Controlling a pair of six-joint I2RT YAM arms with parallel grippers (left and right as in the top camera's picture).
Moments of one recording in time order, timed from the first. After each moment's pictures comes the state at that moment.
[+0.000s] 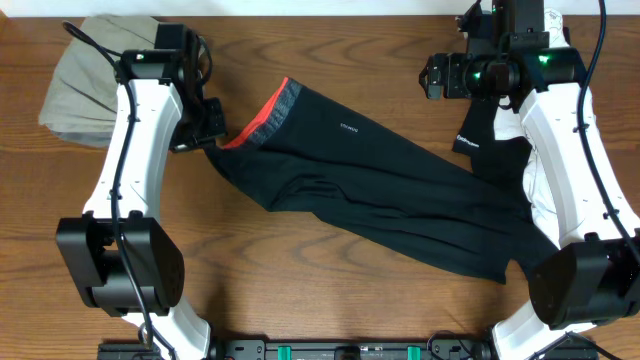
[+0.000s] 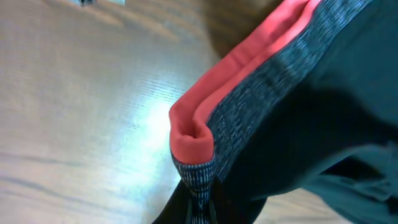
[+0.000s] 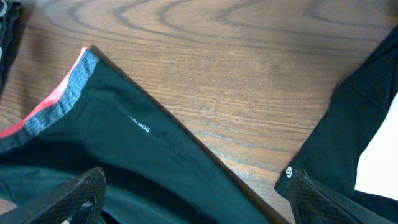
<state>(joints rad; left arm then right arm) -0.02 1.85 1.68 -1.31 -0.01 -0.28 0.10 1.79 1.72 -0.91 -0.24 0.12</state>
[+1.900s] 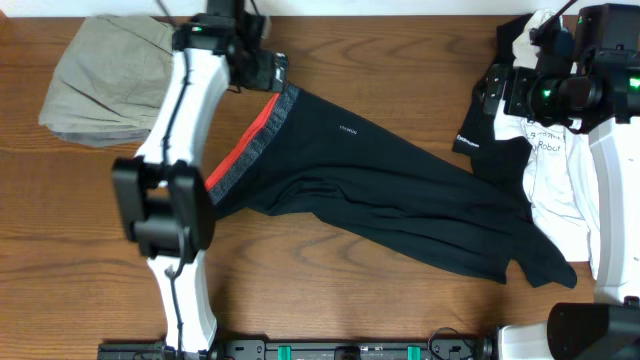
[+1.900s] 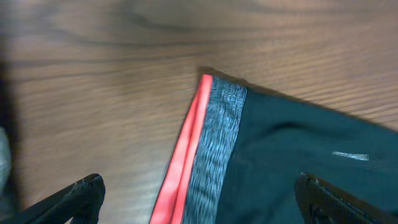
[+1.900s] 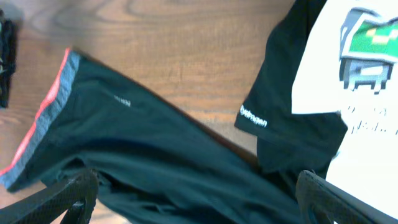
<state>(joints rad) -0.15 2.20 1.99 -0.93 0.14 0.05 -0.09 1.61 1.72 -1.16 -0.28 0.11</state>
